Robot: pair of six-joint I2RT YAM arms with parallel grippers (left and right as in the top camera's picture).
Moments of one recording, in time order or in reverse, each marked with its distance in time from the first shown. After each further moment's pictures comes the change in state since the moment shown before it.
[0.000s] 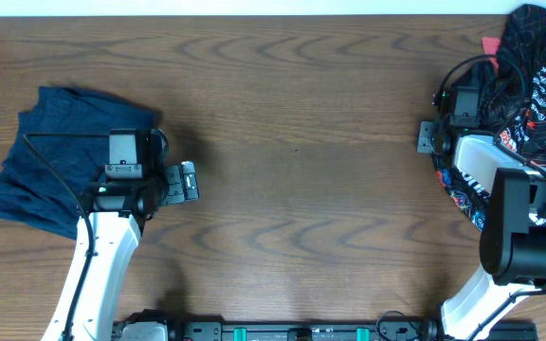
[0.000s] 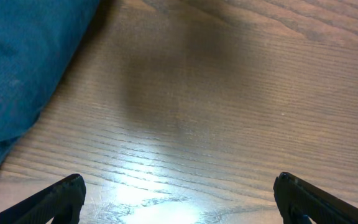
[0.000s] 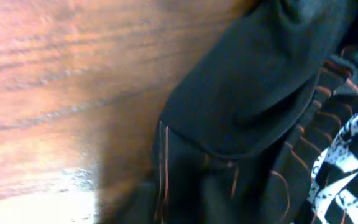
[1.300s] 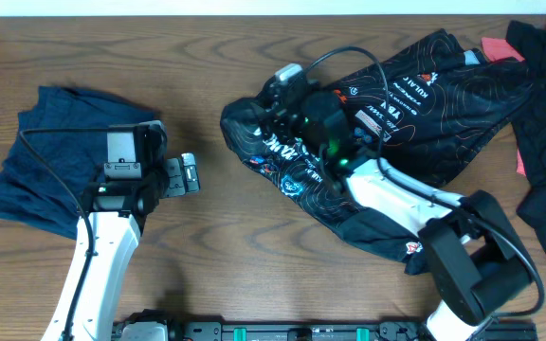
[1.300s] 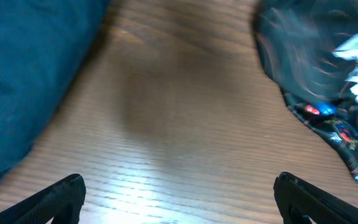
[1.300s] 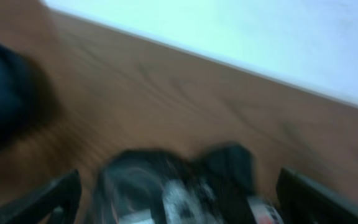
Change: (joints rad) left arm 0.000 0.000 0.002 0.083 0.041 0.000; right arm 0.646 -0.101 0.018 0.500 -0.134 0.031
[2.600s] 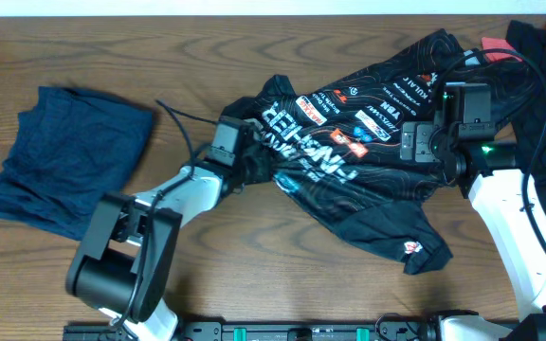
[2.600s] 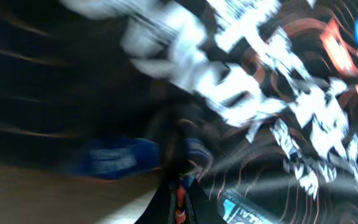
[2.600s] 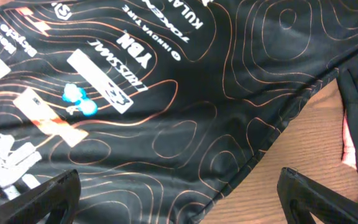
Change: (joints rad) left arm -0.347 0.559 0.002 0.610 0.211 -0.327; right arm -0.494 -0.405 0.007 -0.962 0.126 -0.002
